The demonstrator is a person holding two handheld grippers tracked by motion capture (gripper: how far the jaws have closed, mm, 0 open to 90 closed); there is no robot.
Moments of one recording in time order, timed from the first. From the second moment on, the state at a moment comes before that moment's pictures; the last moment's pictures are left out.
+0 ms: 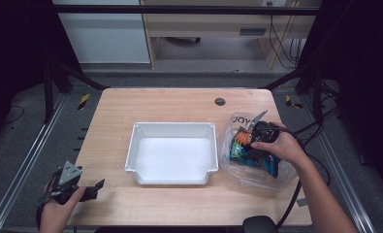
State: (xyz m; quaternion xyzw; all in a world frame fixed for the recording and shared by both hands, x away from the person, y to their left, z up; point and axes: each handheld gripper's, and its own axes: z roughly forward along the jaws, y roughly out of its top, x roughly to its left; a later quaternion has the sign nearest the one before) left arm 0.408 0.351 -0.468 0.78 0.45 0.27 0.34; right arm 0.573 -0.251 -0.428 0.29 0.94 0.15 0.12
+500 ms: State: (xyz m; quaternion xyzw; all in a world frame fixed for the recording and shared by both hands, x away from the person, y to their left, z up) left arm 0.412 0.348 -0.466 0.79 0.43 0.27 0.34; right arm 0.568 -0.251 -0.430 0.30 0.93 0.16 0.13
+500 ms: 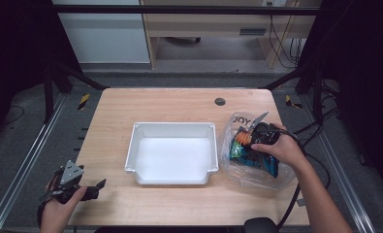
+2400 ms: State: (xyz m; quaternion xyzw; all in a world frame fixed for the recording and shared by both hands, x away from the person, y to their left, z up) left arm 0.420 0.352 -0.465 0.79 0.43 0.27 0.35; right arm 0.531 -0.266 -0.398 0.29 0.91 0.23 0.20
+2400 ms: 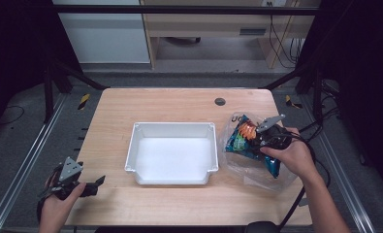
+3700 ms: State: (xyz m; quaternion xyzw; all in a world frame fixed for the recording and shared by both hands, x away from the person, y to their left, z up) left arm 0.432 0.341 -0.464 0.80 0.40 0.27 0.36; right arm 0.514 -0.246 -0.349 0.31 0.85 0.33 0.27
